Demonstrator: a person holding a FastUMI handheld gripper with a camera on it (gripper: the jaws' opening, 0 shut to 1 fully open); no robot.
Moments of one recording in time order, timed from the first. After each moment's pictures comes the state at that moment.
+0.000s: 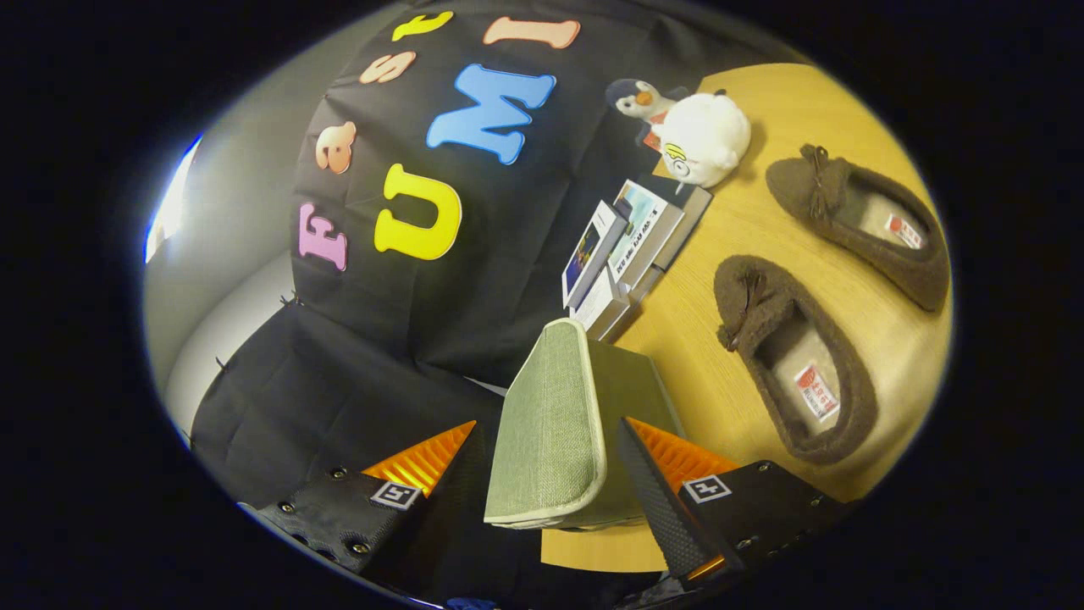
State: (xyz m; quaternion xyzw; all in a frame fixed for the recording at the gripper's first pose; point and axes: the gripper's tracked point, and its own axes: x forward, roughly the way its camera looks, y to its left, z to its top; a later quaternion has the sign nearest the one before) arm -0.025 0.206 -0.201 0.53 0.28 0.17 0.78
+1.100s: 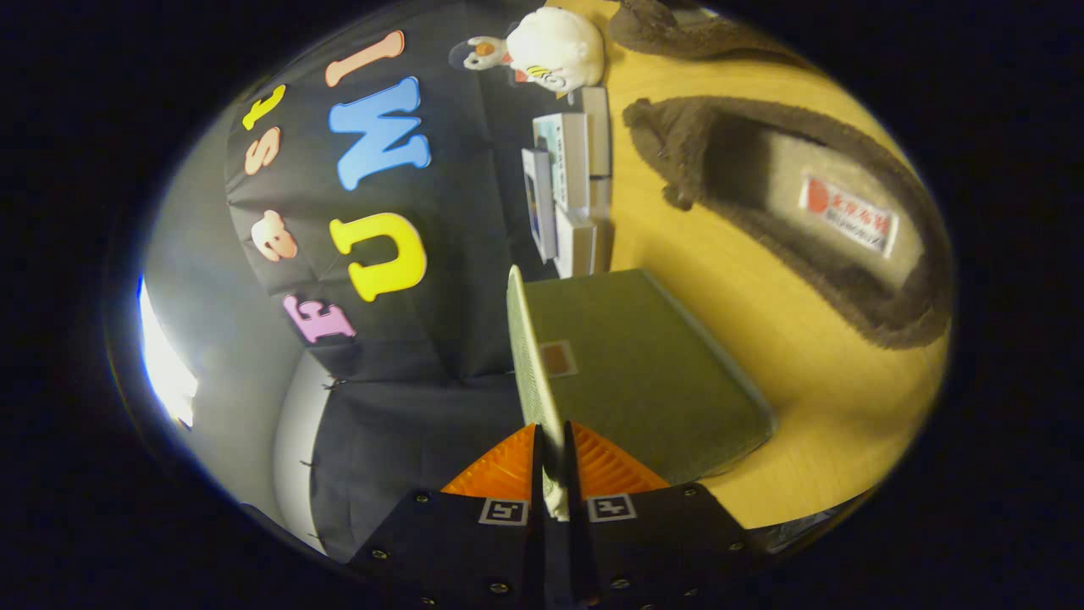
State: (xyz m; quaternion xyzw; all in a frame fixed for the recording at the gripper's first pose) arm -0.021 0.243 -0.236 0.71 0.31 0.19 0.61
